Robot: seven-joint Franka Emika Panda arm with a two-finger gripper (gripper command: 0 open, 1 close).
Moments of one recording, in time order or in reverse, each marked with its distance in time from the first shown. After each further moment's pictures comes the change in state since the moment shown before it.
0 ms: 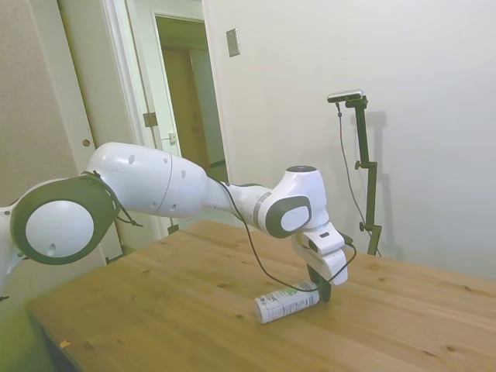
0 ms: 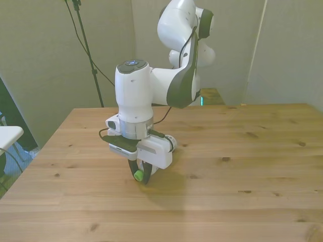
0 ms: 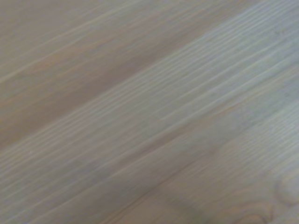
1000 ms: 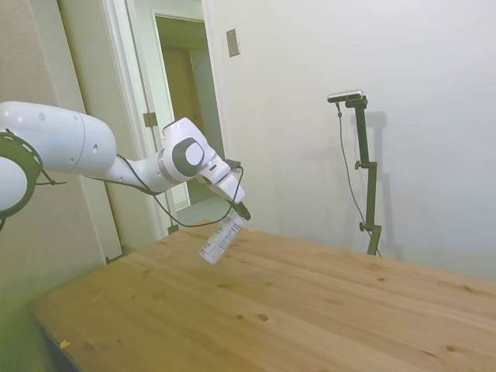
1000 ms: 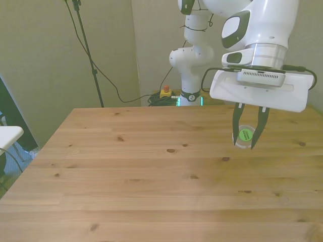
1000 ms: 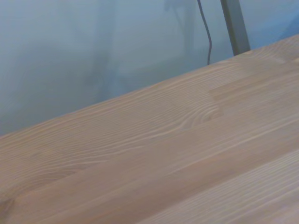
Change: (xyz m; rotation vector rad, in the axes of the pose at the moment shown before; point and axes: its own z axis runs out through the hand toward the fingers) arm -0.279 -0.067 -0.158 0.290 0.286 -0.135
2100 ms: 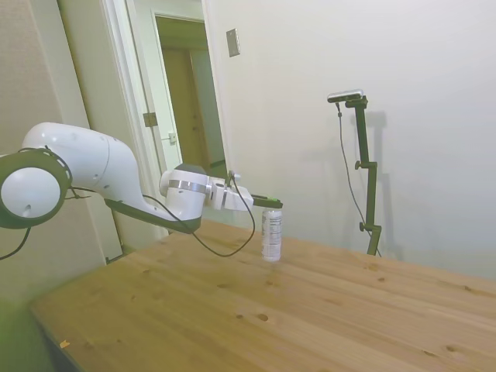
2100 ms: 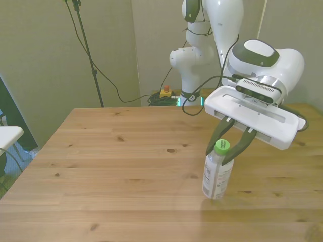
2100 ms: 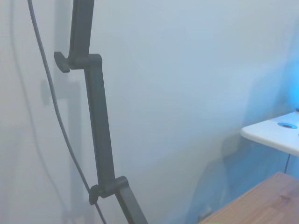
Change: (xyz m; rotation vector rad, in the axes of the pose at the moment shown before) arm -0.014 -0.002 0.076 0.281 0.726 0.181
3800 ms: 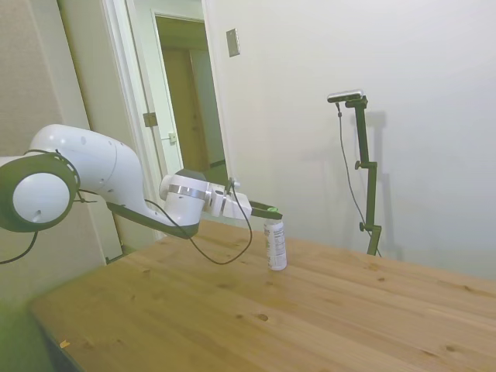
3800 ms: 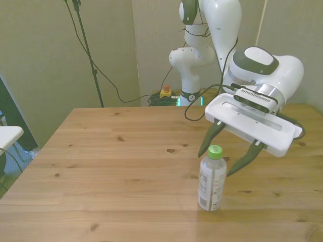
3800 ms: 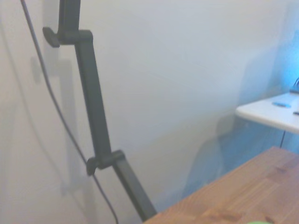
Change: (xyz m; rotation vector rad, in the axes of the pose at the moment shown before) arm -0.007 0.010 -0.011 -0.061 -0.079 -0.010
